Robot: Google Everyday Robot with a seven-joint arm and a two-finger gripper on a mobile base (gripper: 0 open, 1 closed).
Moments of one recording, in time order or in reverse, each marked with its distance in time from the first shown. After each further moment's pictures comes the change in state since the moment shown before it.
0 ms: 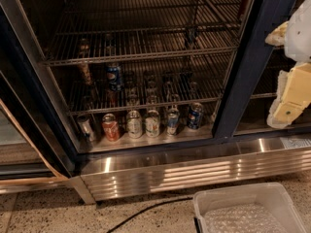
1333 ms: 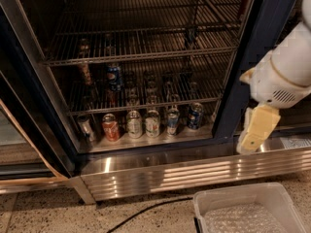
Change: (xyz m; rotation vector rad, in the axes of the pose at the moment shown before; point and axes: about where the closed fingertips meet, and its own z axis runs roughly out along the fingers) arm -0.001 0.021 0.095 -0.085 -0.044 0.023
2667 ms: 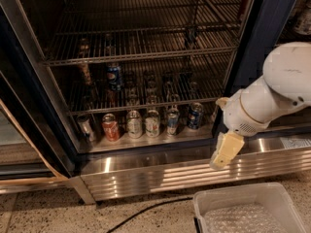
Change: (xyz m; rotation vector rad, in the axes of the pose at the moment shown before) arm -0.011 0.005 0.106 -0.016 -0.133 -0.011
